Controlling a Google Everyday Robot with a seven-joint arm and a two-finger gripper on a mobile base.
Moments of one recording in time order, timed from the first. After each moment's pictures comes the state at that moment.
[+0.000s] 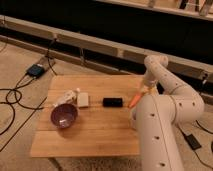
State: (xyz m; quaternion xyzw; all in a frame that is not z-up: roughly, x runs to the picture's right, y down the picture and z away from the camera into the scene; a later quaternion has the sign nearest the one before) arm 0.295 0.029 0.992 -0.11 0.33 0.89 0.29
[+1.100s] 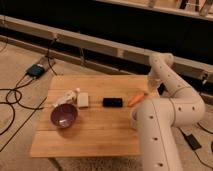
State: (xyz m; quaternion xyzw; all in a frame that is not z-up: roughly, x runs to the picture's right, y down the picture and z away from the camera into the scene) arm 0.350 0.017 0.974 -0.07 0.33 0.91 0.26
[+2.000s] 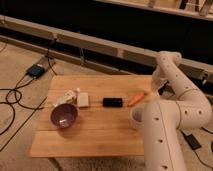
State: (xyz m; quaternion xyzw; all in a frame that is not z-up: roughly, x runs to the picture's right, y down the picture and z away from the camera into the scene) arm 0.333 0.021 0.966 -0.12 0.32 0.91 0.23
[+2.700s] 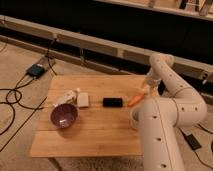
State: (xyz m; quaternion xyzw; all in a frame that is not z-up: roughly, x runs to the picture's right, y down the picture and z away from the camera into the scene) arm 0.296 0.030 0.979 -0.14 0.32 0.90 0.27
